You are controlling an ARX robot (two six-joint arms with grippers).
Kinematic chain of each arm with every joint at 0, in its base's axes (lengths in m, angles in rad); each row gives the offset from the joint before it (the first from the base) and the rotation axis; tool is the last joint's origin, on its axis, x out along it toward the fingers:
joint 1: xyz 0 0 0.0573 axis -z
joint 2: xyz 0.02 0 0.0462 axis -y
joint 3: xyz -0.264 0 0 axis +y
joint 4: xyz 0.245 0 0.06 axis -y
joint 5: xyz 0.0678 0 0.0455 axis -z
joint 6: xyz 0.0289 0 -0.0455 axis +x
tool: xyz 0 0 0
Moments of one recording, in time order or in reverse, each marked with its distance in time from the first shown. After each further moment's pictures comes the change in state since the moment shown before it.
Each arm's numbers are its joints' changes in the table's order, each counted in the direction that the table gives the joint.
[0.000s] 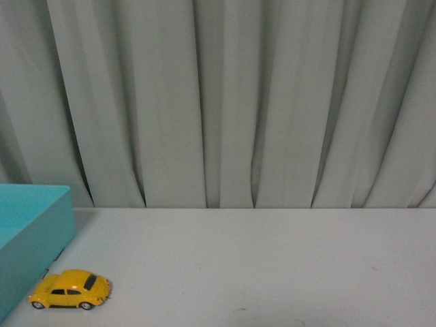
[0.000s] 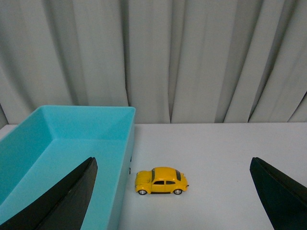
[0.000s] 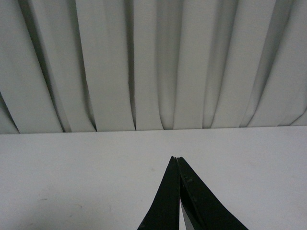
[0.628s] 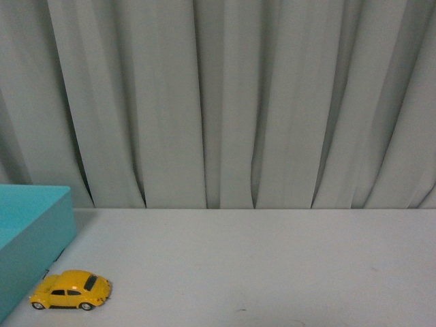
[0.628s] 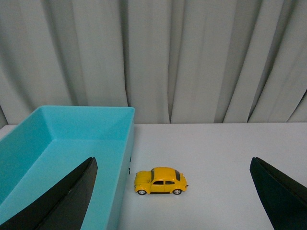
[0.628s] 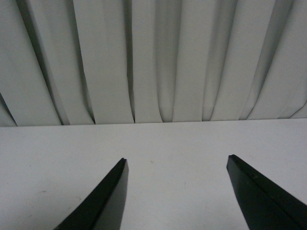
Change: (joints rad) left arm 0.000 0.000 0.000 0.001 0.000 0.000; right arm 0.000 -0.001 0.001 -0.019 0.002 0.000
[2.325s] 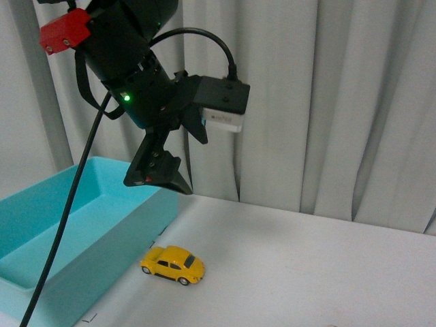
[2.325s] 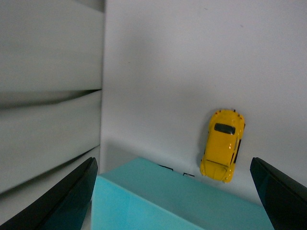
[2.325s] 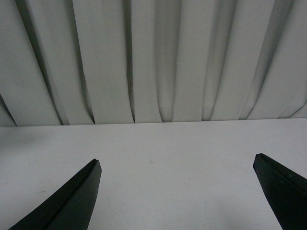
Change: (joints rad) left arm 0.059 -1.793 -1.445 -0.676 0.164 1.423; right arm 0.000 0.000 0.000 0.000 0.000 0.000
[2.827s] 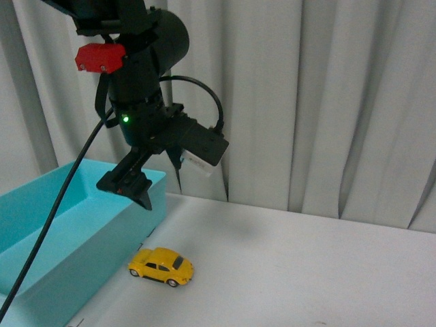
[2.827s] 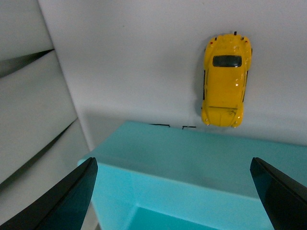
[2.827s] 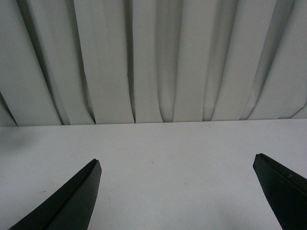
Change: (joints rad) left arm 0.015 -0.219 -0.214 -0.185 -0.247 0.151; right arm 0.000 0.000 0.000 0.000 0.000 0.000
